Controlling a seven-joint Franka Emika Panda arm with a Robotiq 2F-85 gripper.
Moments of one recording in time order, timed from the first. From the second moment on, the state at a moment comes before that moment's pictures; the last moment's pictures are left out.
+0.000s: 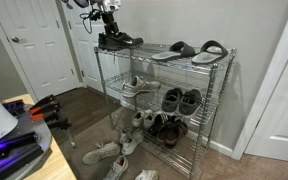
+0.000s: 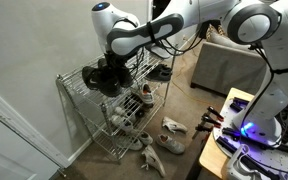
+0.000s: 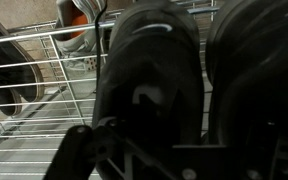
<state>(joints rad) 0.44 0.73 0.02 -1.21 -0.22 1.97 0.64</state>
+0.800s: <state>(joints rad) 0.44 0.73 0.03 -1.20 -0.17 1.96 0.64</state>
